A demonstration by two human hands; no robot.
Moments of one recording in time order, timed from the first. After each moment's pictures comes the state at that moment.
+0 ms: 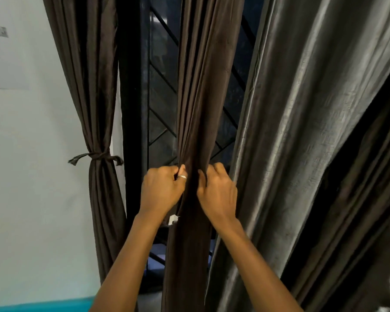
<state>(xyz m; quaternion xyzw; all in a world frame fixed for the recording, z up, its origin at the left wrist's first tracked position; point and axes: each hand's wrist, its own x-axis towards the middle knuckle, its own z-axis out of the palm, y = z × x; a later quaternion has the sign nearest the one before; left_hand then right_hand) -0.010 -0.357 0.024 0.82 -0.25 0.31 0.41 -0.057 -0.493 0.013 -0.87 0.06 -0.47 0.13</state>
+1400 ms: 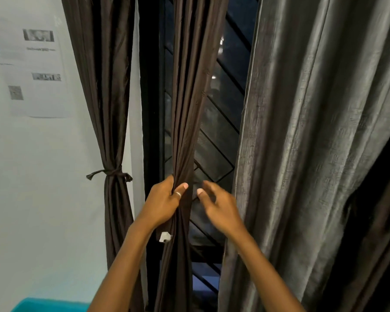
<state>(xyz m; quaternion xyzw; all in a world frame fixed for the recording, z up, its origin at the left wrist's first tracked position) -0.018 -0.362 0.033 0.83 -0.23 0.19 0.46 -0.044 -0.541 0.013 -0.84 -0.11 -0.28 0.45</state>
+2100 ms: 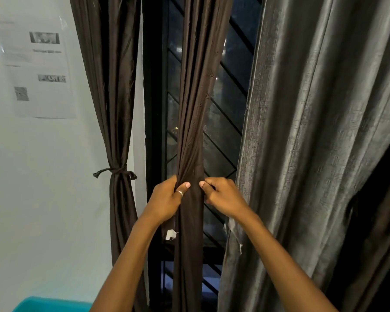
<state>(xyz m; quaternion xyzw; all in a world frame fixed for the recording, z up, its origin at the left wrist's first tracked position) -0.011 -0.361 0.034 0.85 -0.20 0.17 0.46 -0.031 -0.551 0.053 -0.90 -0.14 -0.23 0.33</state>
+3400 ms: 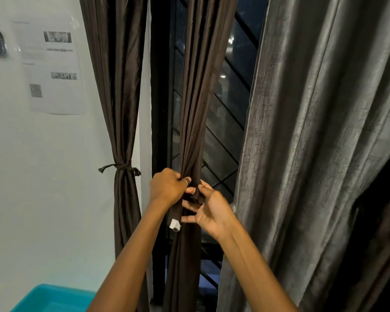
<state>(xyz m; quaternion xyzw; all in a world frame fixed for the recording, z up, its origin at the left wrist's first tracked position) -0.020 -0.372 0.060 0.90 -0.06 0.21 0.38 -0.057 -0.499 0.032 -0.46 -0.02 0.10 0.88</state>
